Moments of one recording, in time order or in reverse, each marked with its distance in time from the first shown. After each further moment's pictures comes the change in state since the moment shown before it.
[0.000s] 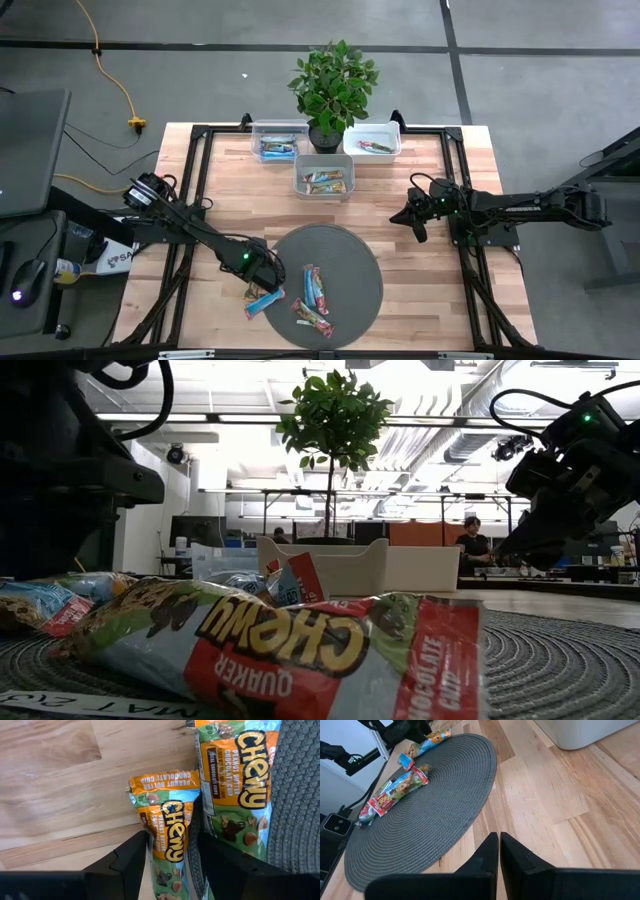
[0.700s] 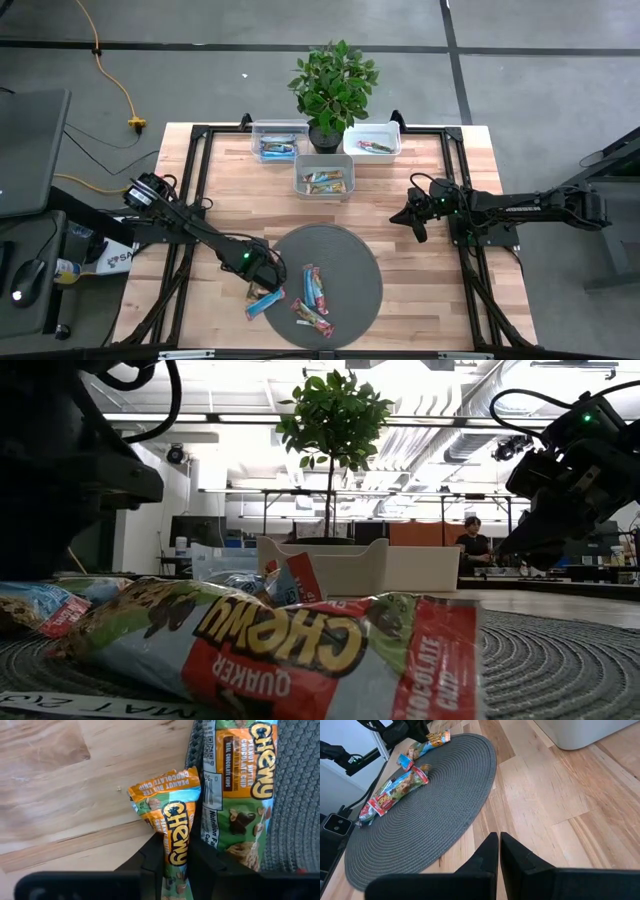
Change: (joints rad) left arm 0.000 0.001 0.000 0.006 0.032 0.055; right arm 0.000 0.000 0.000 0.000 0.000 0.000
